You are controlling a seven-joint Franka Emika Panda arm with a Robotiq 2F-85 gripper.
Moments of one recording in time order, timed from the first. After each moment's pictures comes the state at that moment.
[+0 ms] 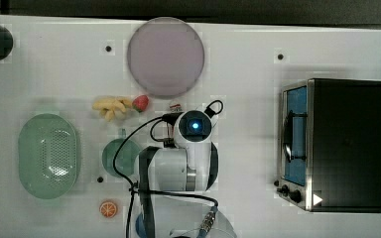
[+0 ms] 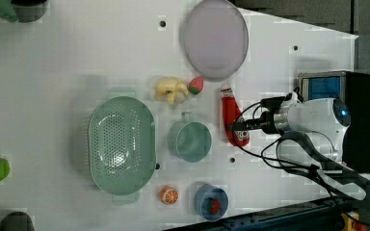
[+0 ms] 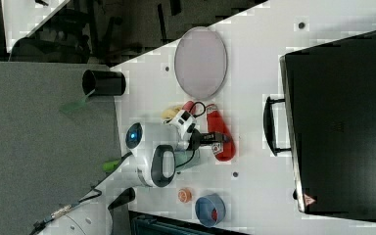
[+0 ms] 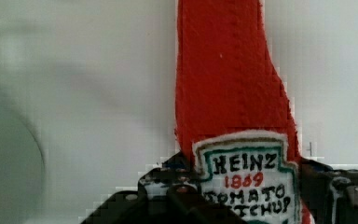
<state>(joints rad) -0.11 0.36 0.13 -2.39 0.01 1.04 -0.90</state>
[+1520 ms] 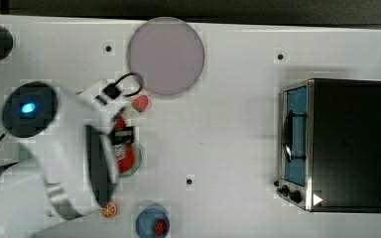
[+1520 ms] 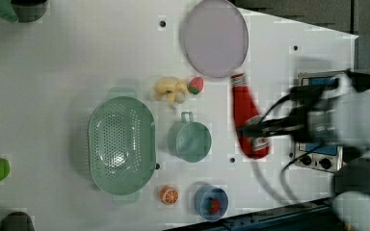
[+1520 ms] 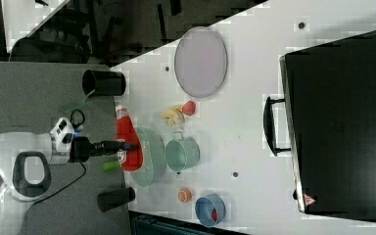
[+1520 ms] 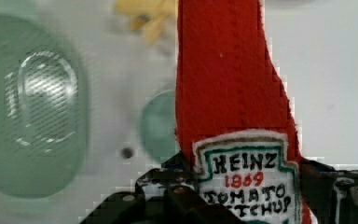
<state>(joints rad) -0.09 0.01 0.50 -2.06 0.03 0.36 -0.51</state>
